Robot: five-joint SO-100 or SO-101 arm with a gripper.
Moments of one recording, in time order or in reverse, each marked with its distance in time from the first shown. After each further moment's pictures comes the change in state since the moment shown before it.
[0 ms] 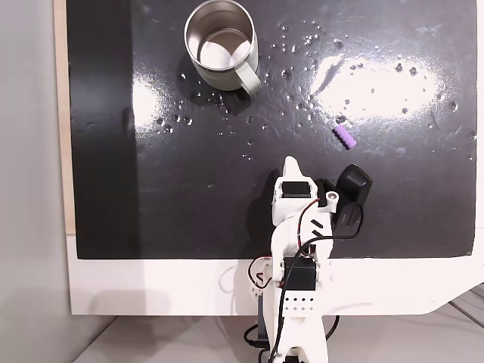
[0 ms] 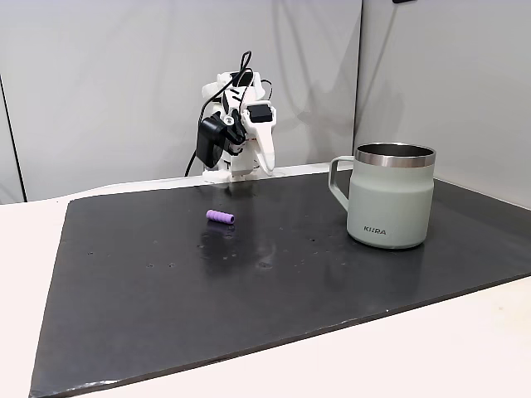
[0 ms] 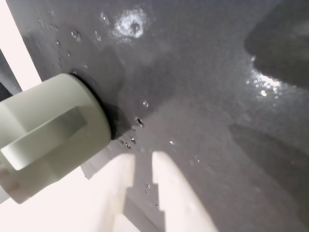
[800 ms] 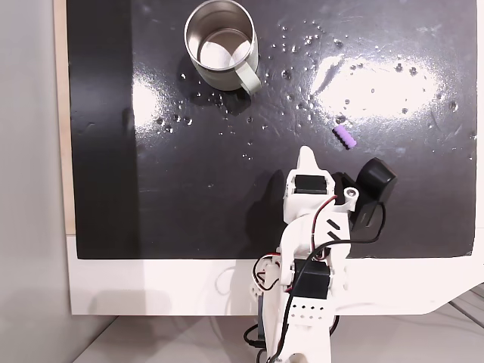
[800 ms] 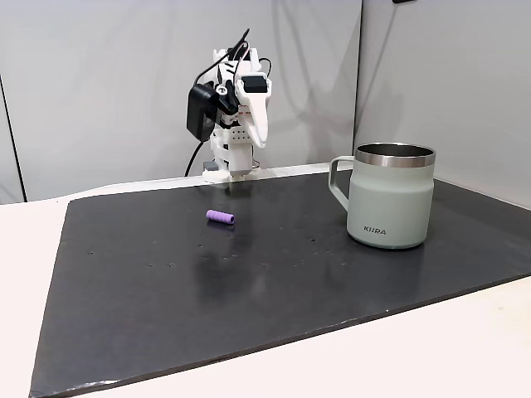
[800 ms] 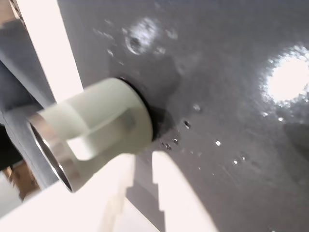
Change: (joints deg) arm 5.2 -14.2 -19.9 3.3 -4.0
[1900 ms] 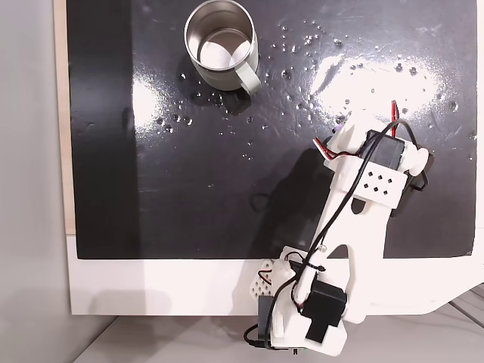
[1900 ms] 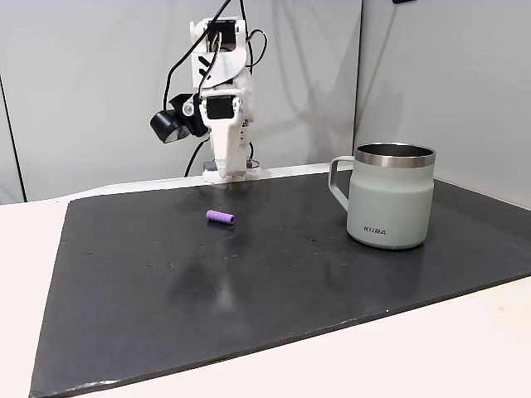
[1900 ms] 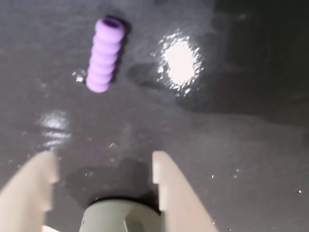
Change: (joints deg) arm 12.4 -68.2 -52.3 25.6 14.2
